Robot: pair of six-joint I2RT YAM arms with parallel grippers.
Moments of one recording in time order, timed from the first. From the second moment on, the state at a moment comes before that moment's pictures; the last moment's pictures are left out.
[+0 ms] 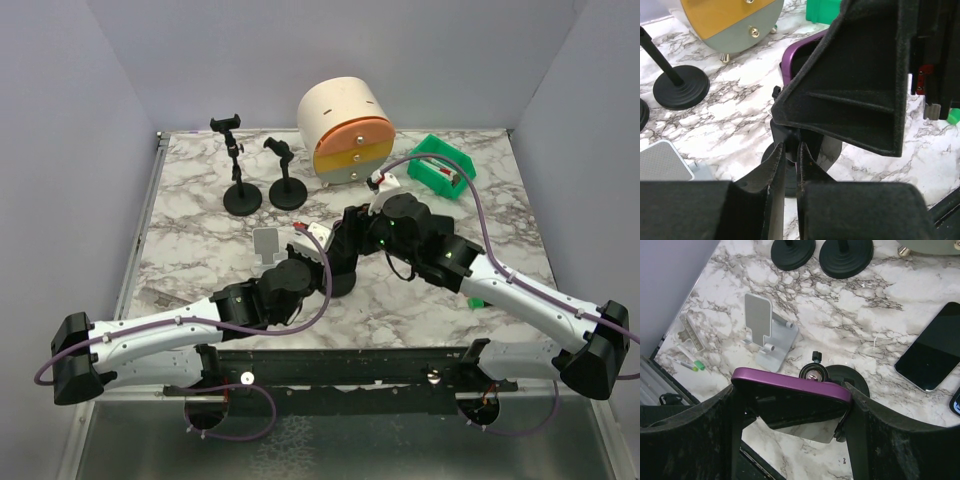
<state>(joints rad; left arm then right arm) -1.21 1.01 0.75 -0.01 -0.67 -0.21 0.88 1.21 1.05 -0.26 0.15 0.43</state>
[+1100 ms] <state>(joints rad) -1.19 0.96 0.69 -0.03 -0.82 -0.22 0.88 1.13 1.03 -0.29 0.13 0.42</state>
